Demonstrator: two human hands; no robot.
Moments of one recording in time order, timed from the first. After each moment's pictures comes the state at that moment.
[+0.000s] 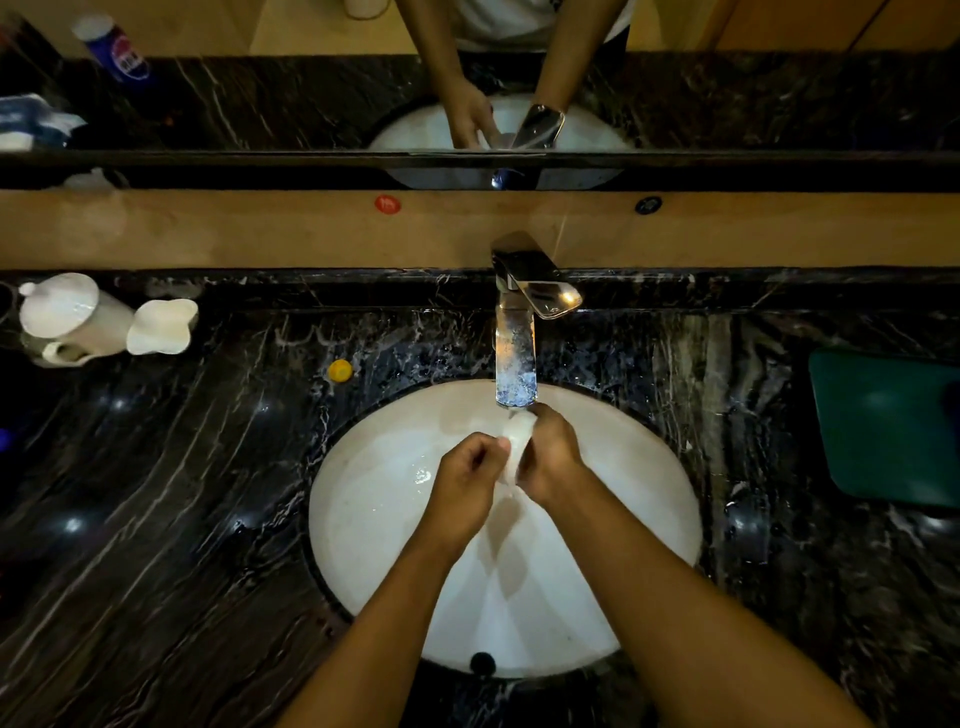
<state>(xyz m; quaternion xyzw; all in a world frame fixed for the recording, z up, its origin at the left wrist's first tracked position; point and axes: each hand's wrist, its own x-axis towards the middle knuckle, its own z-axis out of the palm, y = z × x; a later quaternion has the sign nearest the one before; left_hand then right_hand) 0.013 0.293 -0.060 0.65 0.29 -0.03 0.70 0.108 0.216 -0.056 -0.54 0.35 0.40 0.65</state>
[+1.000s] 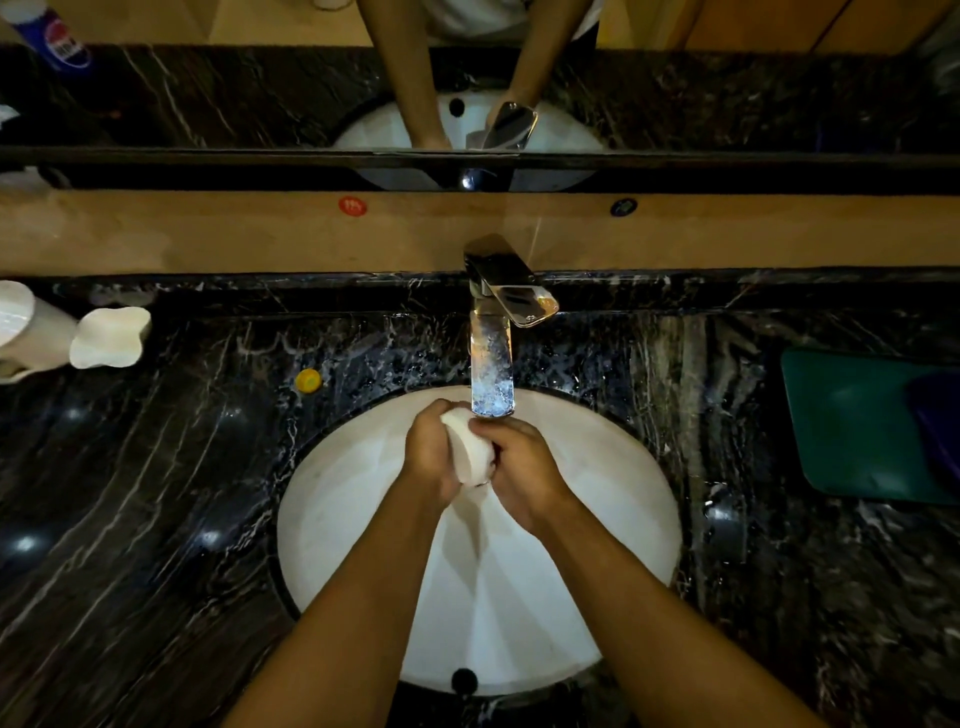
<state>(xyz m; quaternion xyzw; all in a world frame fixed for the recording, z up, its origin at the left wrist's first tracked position) 0.081 0.317 -0.086 0.36 0.48 -0.10 0.79 0.095 0.213 -0.056 -0.52 0.19 0.38 0.74</state>
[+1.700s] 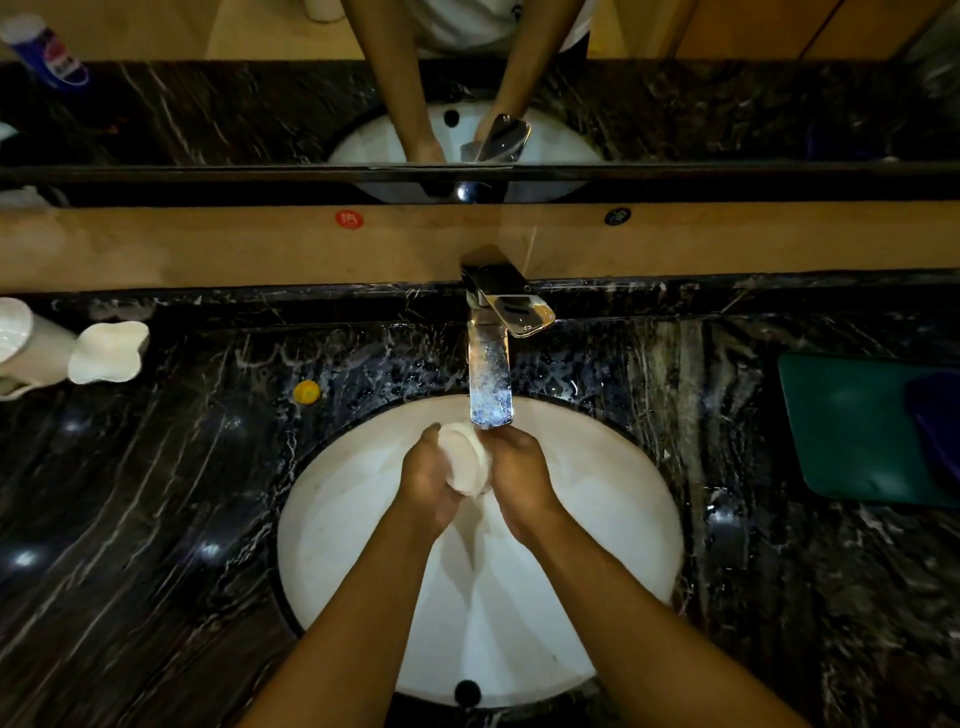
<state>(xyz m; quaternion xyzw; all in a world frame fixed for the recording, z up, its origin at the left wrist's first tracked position) 0.062 0.316 -0.099 0.33 0.48 -0.06 0.81 0.091 0.217 -0.056 -0.66 0.16 0.34 0.65</state>
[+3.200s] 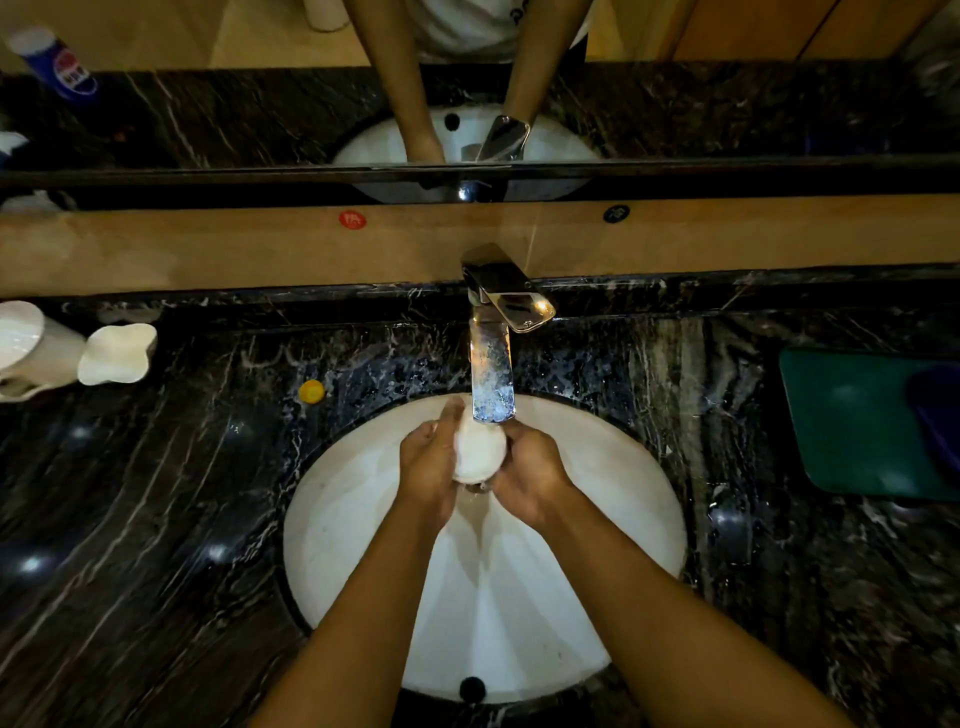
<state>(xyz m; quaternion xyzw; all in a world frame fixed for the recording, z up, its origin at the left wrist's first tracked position) 0.063 0.315 -0.078 0.46 0.47 0.00 0.76 0.103 0.211 -0.055 -0.45 0.27 0.42 0.74</state>
